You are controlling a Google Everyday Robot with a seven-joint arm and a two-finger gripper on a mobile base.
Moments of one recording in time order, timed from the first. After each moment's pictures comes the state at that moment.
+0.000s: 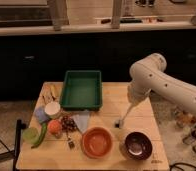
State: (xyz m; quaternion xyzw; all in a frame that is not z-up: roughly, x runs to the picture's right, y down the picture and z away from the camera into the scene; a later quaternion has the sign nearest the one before) arm 0.193 0.075 0.715 -0.26 -0.08 -0.32 0.91
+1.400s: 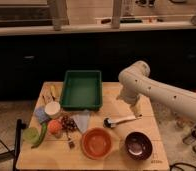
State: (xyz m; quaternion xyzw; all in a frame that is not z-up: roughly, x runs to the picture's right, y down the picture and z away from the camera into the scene) arm 0.183 0.106 0.764 -0.30 -0.07 -0.30 0.90
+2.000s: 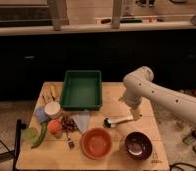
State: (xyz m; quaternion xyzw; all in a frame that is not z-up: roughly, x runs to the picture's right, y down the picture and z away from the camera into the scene) arm 0.186 0.135 0.796 -0.31 -0.09 -0.23 0.92
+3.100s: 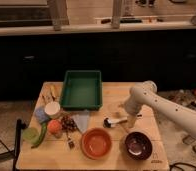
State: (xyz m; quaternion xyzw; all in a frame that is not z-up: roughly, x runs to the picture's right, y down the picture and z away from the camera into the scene) arm 0.186 0.175 0.863 -0.31 -0.14 -0.11 0.93
